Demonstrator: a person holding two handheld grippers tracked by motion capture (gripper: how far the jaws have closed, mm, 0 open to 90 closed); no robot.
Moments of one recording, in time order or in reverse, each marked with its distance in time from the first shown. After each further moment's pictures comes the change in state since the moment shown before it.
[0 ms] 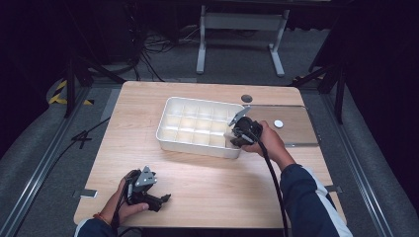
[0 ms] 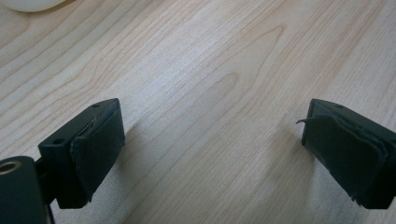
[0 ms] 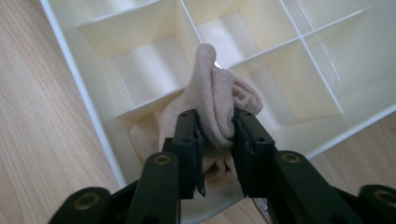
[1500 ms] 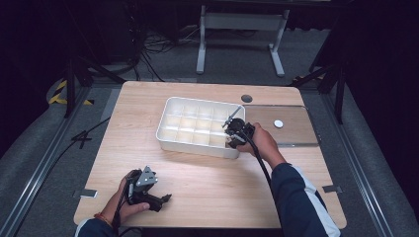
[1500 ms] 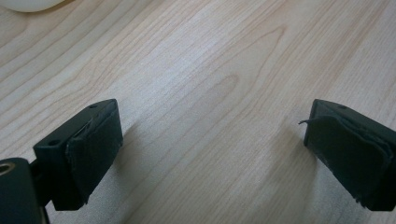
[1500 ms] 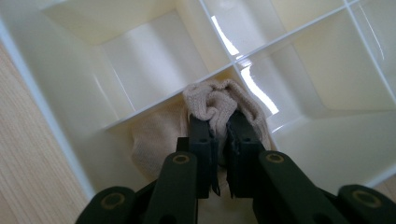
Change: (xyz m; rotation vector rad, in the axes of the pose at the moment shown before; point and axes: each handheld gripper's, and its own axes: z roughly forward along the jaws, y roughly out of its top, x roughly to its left) left arm -0.002 0.001 0.002 -0.001 -0.004 -0.020; right arm 0.002 0.011 0.026 0.134 0.026 0.041
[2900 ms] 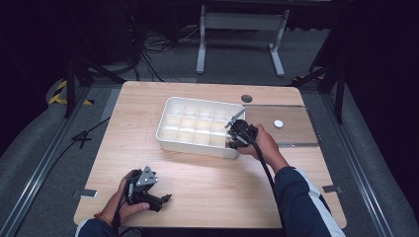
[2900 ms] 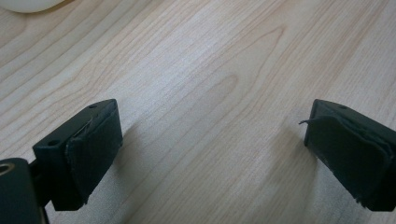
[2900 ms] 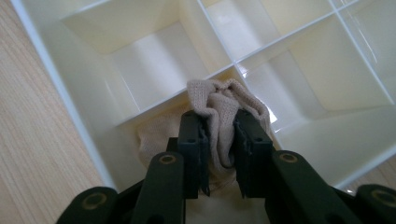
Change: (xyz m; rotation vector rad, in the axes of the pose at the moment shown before) left arm 0.000 0.000 0.000 0.005 -0.003 0.006; right arm 0.003 -0.011 -0.006 -0.084 -0.002 0.025
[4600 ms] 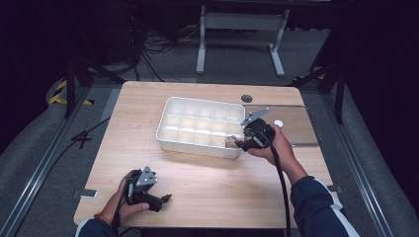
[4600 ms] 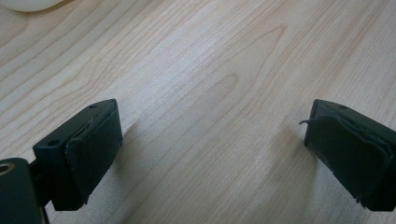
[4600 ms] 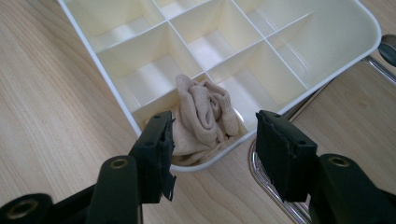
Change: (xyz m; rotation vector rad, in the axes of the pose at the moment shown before) left arm 0.000 0.000 0.000 0.000 0.000 0.003; right arm 0.002 -0.028 -0.052 -0.192 -0.059 0.064
